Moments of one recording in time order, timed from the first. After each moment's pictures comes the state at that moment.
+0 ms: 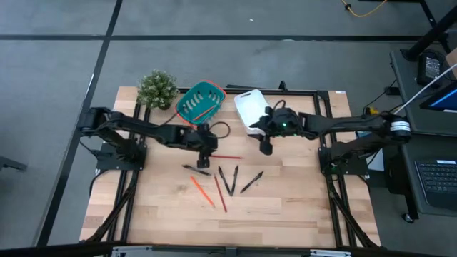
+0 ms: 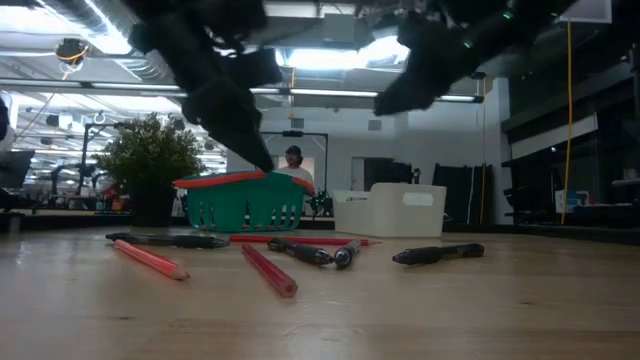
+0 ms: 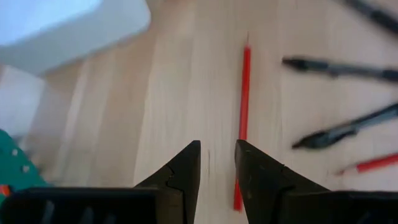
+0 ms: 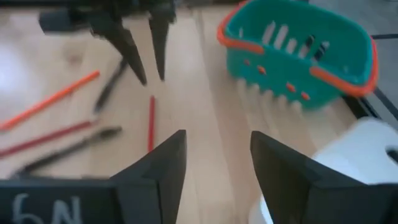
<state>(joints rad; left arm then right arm) 0.01 1.50 0.87 -0.27 -0.19 0.04 -0.16 1.29 0.78 -0.03 0.01 -0.07</state>
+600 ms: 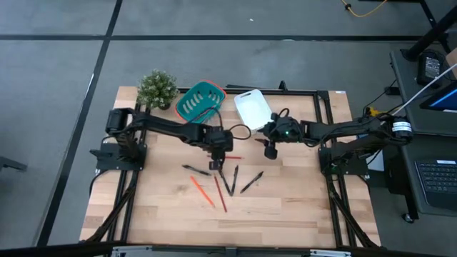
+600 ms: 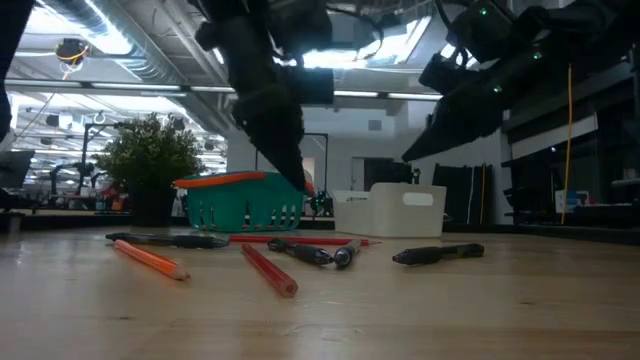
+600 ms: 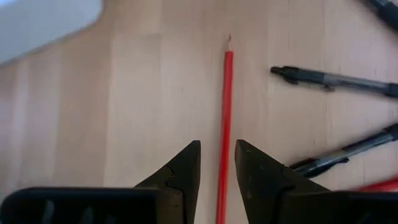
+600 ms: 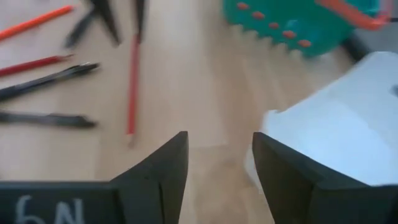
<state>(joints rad) 0.03 1.79 1.21 -0.52 -0.09 0.03 -0.16 1.26 0.56 0.10 0.10 -0.10</state>
